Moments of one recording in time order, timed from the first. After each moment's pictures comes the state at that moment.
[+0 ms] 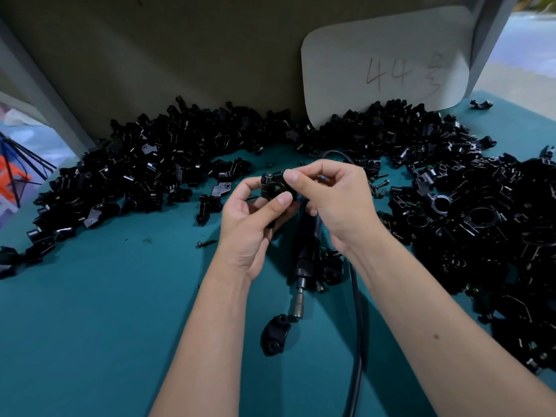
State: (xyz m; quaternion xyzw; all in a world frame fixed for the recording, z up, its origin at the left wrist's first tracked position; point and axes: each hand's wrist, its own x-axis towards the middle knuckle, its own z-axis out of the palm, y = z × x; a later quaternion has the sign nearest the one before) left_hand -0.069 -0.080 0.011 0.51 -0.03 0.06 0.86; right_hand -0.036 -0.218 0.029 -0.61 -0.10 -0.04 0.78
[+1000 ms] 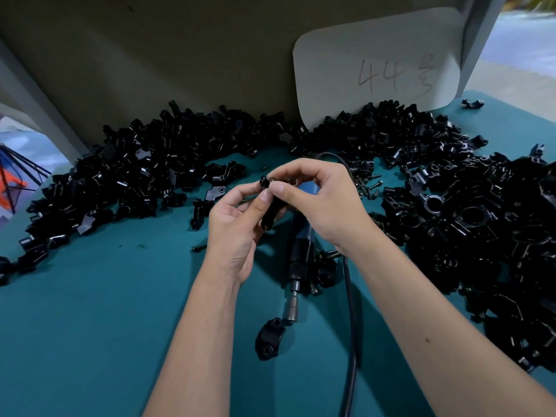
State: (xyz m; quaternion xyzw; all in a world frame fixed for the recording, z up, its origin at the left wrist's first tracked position) left_hand -0.063 -0.075 0.005 0.52 0.00 0.10 0.85; right_hand -0.029 -0.224 0.028 -0.69 -0.23 -0.06 0.68
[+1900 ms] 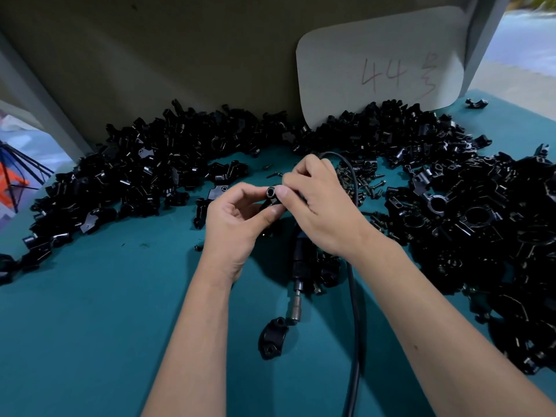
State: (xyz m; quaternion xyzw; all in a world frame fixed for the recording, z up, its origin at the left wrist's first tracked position) left_hand -0.062 -0.061 0.004 0.65 -0.08 0.14 0.74; right_hand -0.030 -0.224 0.023 -0.88 -0.27 -0.13 0.38
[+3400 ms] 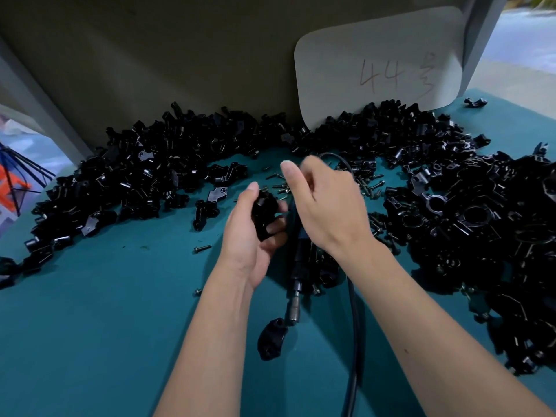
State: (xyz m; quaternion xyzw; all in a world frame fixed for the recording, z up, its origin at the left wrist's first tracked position) left_hand -0.065 -0.087 0.009 0.51 0.09 0.00 0.86; right_hand -0.037 -0.219 0.028 -0.88 -0.14 -0.22 0.40
